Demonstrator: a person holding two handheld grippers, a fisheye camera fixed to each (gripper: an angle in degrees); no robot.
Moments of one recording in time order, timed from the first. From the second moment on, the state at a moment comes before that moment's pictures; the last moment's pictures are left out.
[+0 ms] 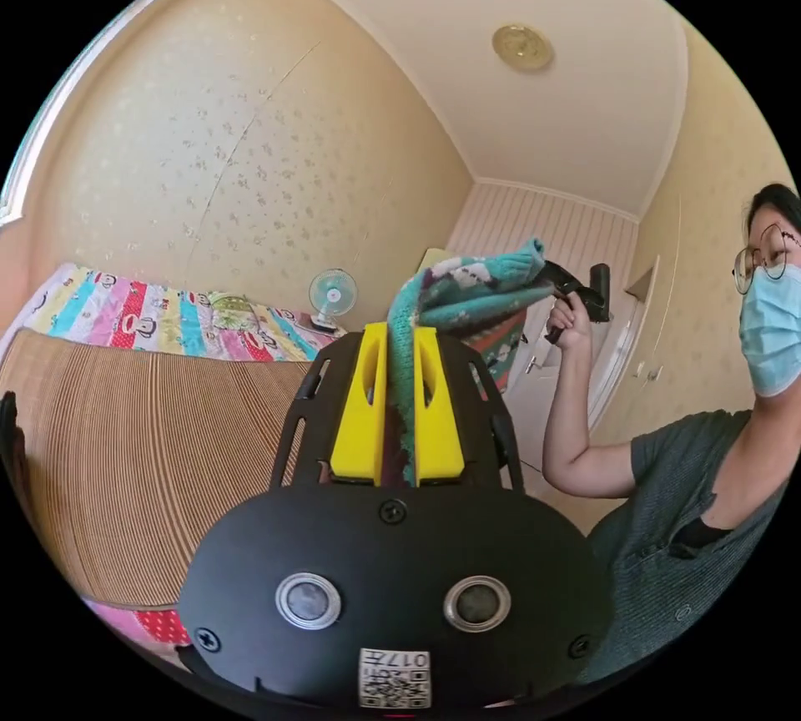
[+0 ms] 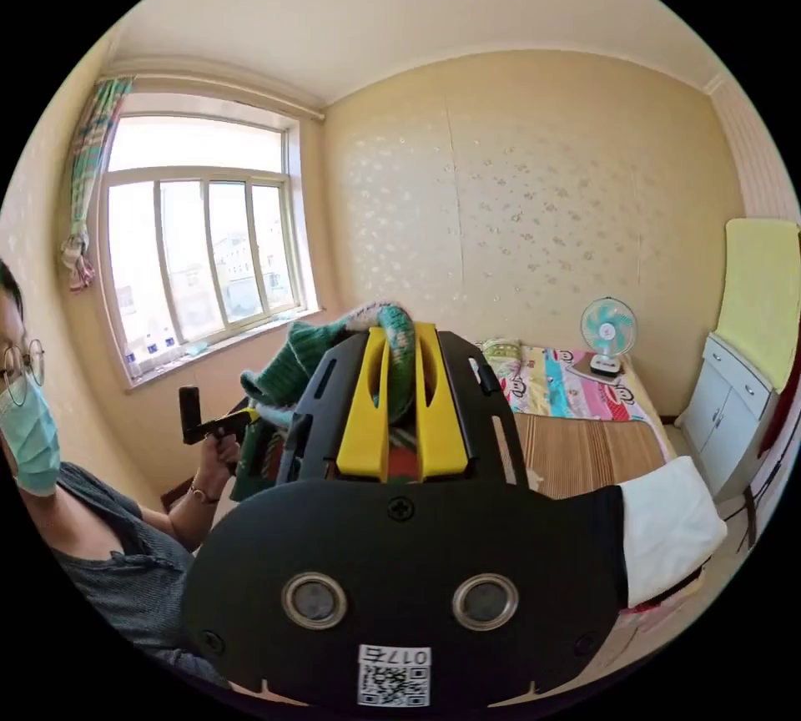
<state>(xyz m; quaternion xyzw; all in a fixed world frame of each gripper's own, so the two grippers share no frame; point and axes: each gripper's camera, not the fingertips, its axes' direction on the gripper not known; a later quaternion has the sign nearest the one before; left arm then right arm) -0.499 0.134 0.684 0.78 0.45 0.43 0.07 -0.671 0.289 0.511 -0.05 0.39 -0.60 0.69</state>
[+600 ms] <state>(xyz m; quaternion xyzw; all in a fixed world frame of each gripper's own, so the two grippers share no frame) -0.401 0.108 0.644 0.56 0.40 0.69 0.22 -0.609 0.184 0.434 0.01 0.28 -0.57 0.77</state>
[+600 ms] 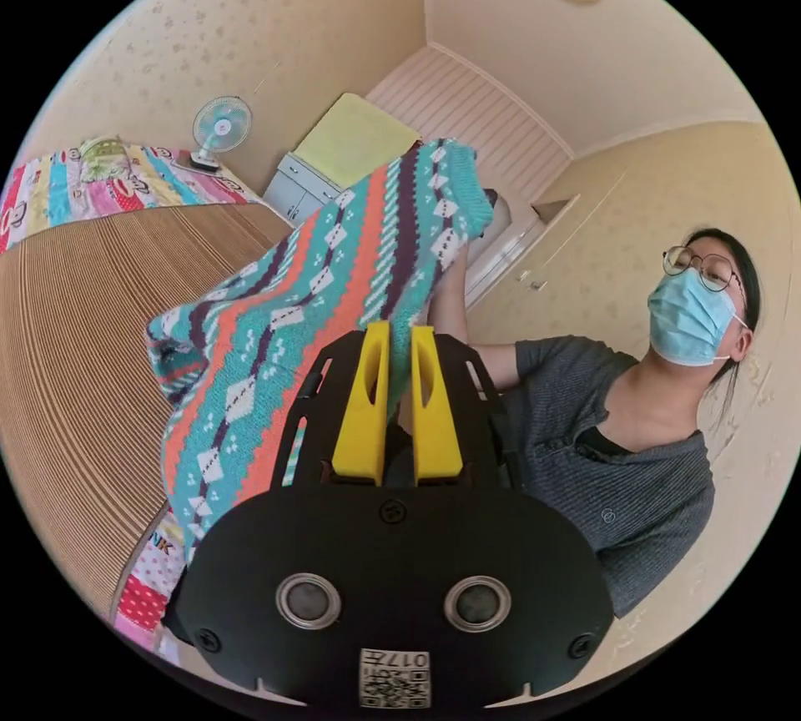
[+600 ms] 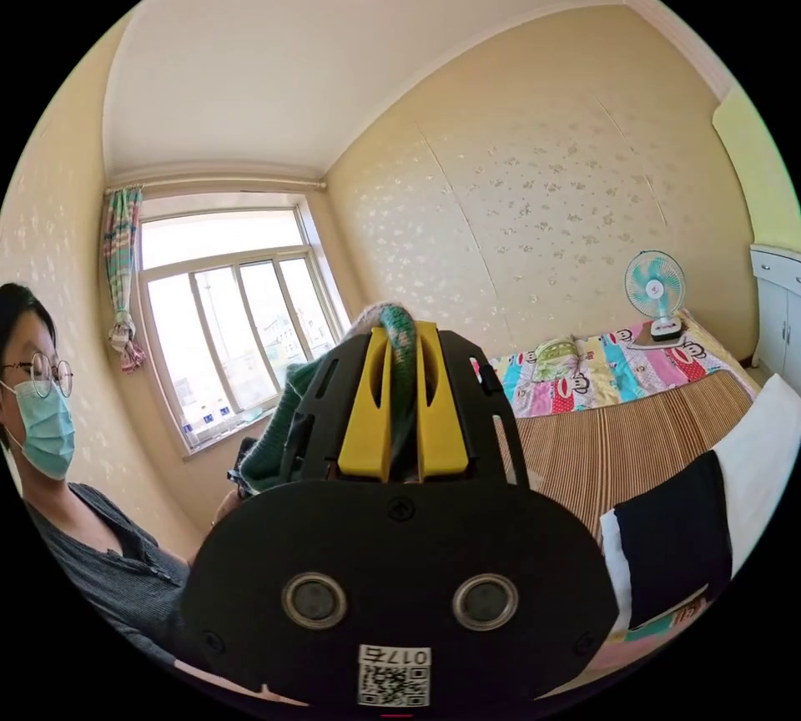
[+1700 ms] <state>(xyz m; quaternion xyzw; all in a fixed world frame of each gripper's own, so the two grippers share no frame) -0.498 0.094 0.452 0.80 0.50 0.12 0.31 -0.485 -0.100 0.757 -0.13 0.56 -0.40 0.71</state>
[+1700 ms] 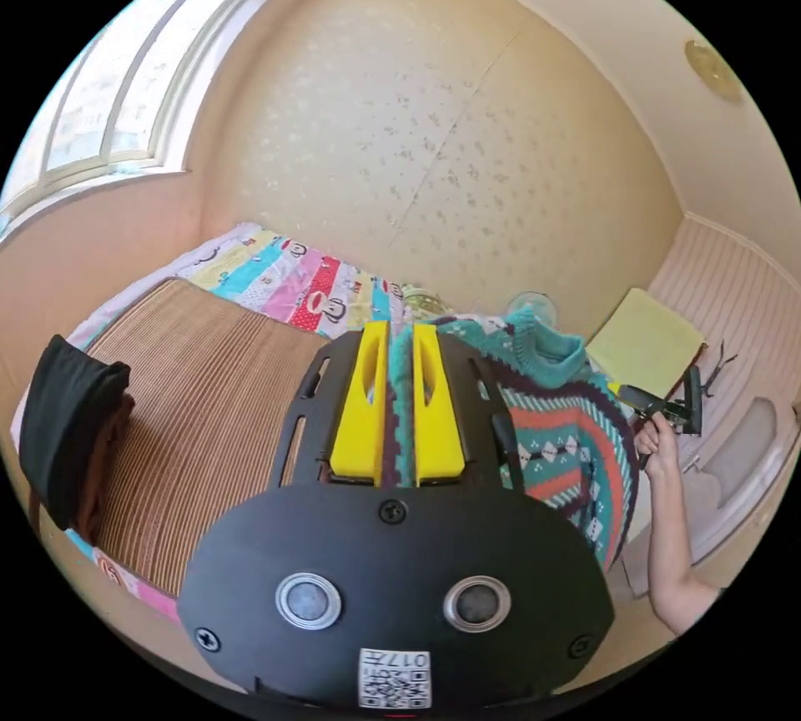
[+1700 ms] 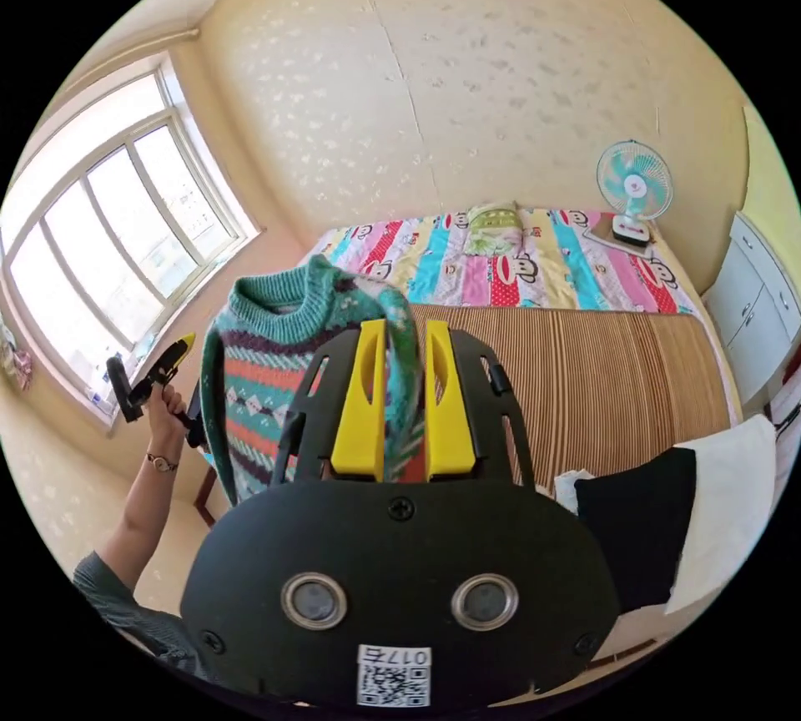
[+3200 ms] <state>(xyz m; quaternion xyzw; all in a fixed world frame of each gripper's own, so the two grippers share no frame) -0.605 -0.095 0.709 0.72 0.64 0.01 0.27 -0.197 0.009 0.731 -0.17 0.75 -0.36 0.53</state>
